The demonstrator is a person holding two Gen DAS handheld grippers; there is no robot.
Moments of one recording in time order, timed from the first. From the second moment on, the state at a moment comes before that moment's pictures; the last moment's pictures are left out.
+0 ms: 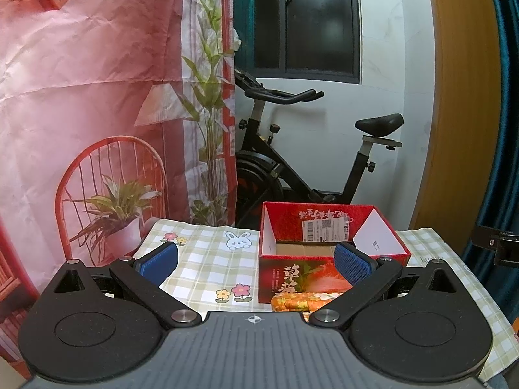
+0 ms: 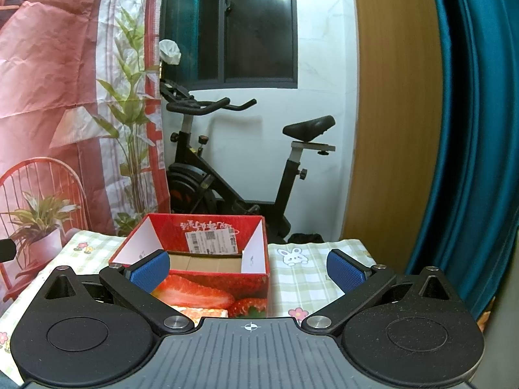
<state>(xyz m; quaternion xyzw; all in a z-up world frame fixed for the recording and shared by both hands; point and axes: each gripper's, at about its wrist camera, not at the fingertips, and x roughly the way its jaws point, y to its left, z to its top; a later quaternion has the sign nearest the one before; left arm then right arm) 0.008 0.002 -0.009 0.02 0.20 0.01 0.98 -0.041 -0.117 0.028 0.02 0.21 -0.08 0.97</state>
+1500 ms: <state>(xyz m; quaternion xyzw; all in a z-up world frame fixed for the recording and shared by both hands) 0.008 0.001 -0.013 0.01 0.21 0.00 0.98 -0.040 -0.117 0.027 0.03 0.21 -0.09 0.97</state>
